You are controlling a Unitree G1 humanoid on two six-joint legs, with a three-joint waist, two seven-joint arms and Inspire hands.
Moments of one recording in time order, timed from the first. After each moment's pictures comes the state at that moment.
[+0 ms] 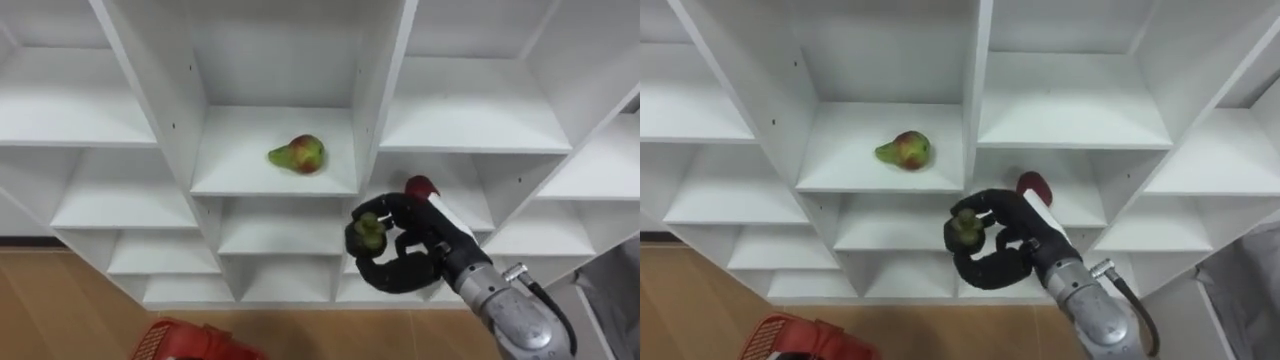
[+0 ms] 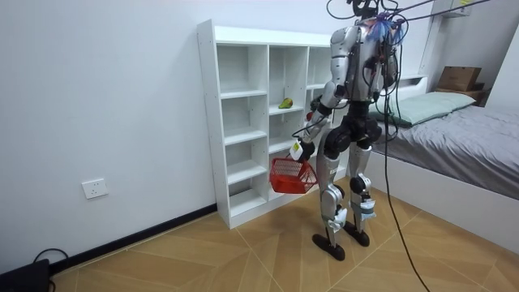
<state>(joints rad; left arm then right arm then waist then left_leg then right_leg) 0.08 0.22 -0.13 0.98 0.07 -0.05 0.01 0.09 -0.30 0.22 0.18 -0.09 -0.04 0.22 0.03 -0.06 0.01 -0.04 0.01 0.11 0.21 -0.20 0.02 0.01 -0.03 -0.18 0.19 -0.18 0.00</state>
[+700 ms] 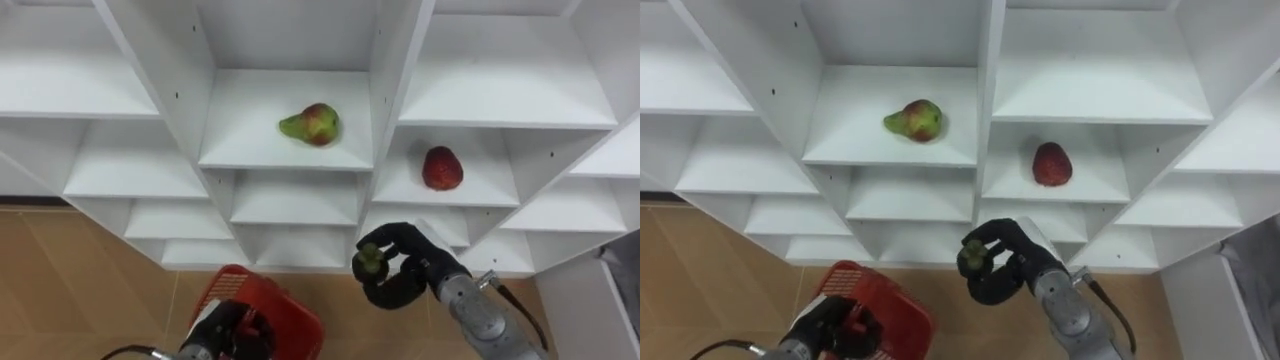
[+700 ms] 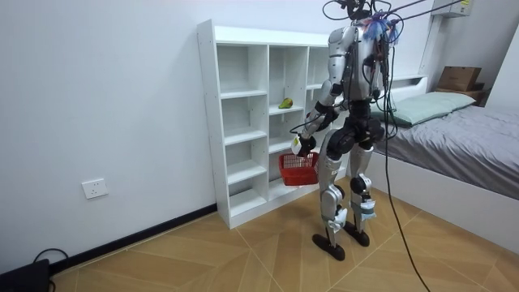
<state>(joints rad) -0.05 0.19 -0.22 0.95 0.08 -0.10 -0.07 -0.10 -0.26 0.31 0.62 -0.26 -0.11 0.05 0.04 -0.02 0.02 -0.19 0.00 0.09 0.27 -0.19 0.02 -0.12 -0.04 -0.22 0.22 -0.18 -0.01</state>
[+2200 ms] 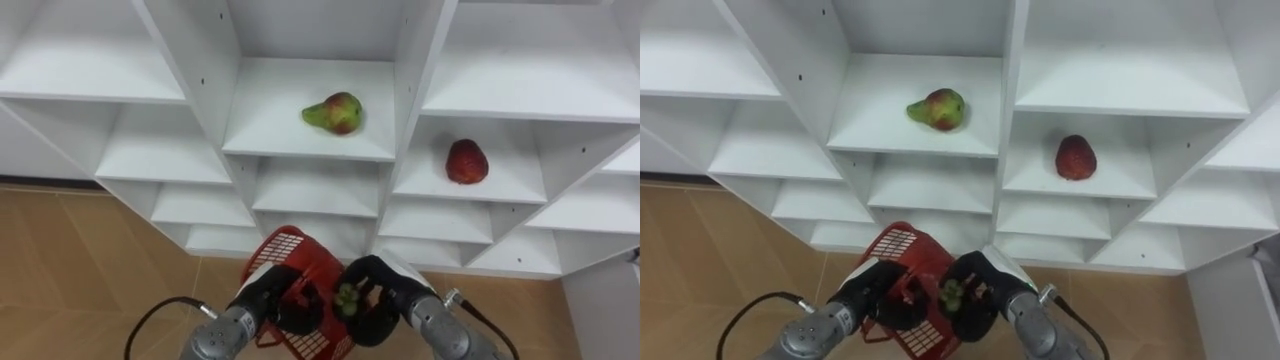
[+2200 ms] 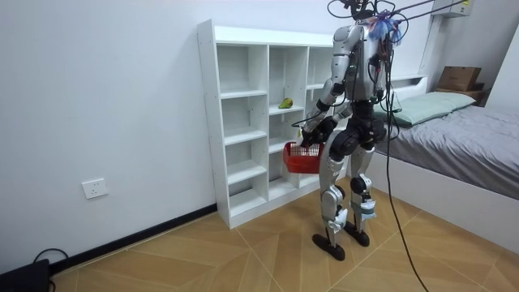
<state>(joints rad) -0.15 0.14 -0.36 0.91 0.07 -0.15 -0.12 -0.15 -0.21 0.52 0.79 -0.32 -0.14 0.00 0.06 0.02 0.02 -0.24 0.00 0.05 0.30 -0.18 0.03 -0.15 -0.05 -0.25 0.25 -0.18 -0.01</state>
